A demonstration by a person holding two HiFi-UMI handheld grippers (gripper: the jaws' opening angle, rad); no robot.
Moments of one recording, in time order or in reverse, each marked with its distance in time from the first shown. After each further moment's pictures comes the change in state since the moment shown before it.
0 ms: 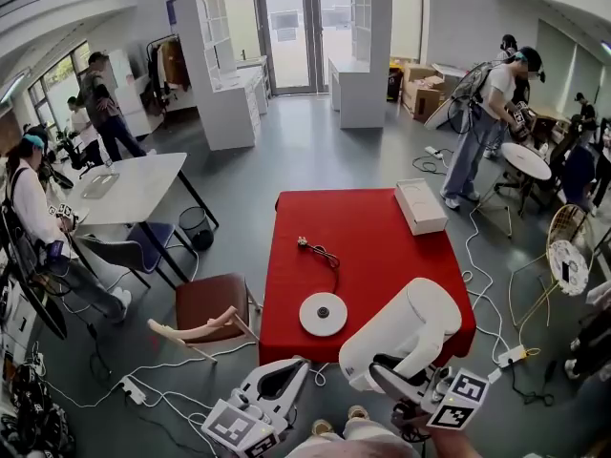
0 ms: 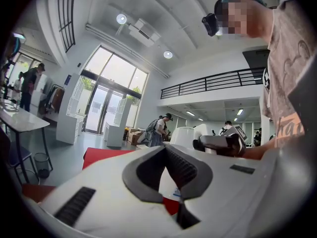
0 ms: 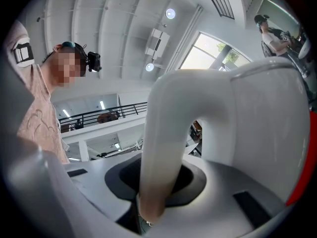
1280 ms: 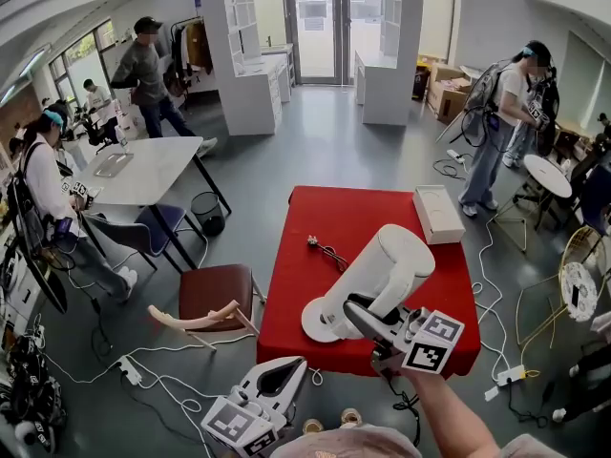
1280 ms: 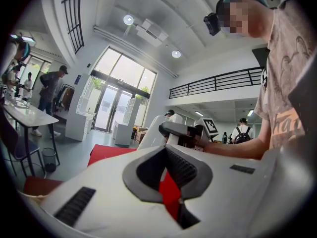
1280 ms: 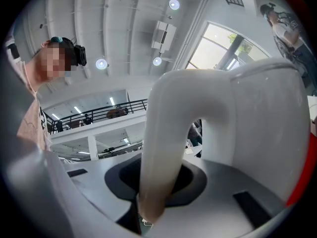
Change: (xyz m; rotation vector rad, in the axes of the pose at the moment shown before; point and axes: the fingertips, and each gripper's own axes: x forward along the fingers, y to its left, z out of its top) left arm 0.029 0.030 -0.010 -0.010 -0.043 0.108; right arm 0.115 -0.088 0.042 -0.042 0.061 0.142
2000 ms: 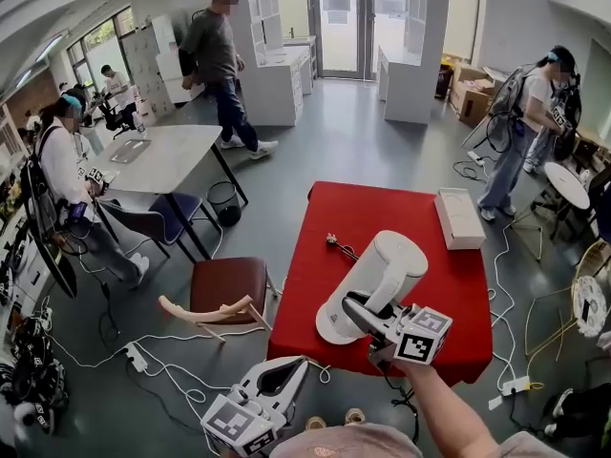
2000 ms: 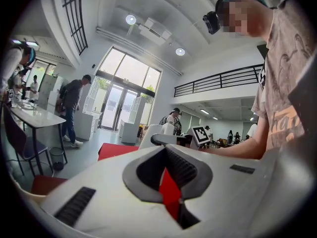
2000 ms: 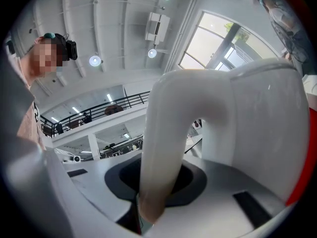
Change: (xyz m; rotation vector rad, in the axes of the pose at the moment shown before) left arm -0.010 0.032 -0.001 -0.005 0.026 0.063; right arm 0.049 -0.045 -0.050 0.063 0.087 0.009
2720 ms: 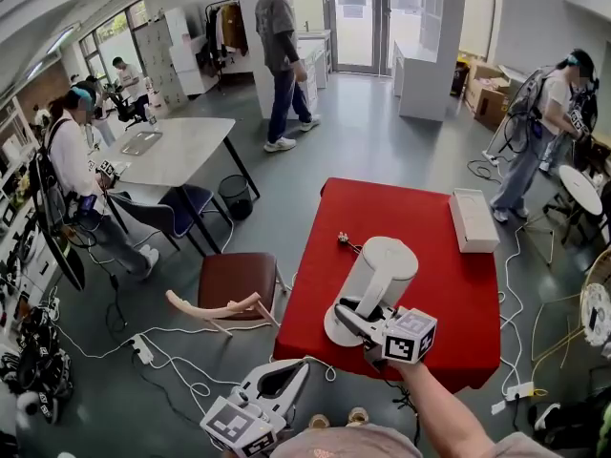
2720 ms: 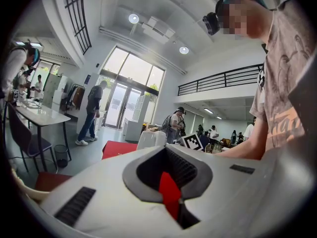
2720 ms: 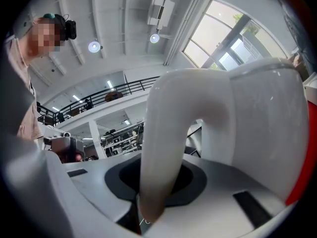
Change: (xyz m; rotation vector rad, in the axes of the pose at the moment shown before) left arm -0.006 0.011 -0.001 -0.056 0.055 0.038; right arm 0.039 -0.025 -0.056 -0.037 0.150 0.008
